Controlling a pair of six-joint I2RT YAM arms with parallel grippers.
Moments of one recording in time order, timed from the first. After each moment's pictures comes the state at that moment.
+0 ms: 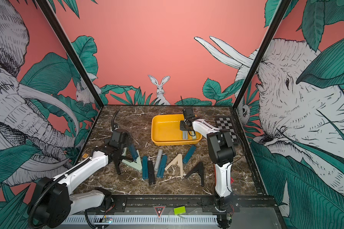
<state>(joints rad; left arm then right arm) -0.41 1.20 0.72 -0.31 -0.64 -0.38 0.38 2.06 1.54 -0.47 0.03 0.31</state>
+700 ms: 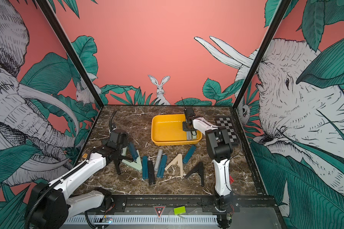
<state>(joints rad) -0.41 1.14 0.72 -0.35 -0.67 -0.37 0.34 2.14 1.60 -0.54 0.09 0.22</state>
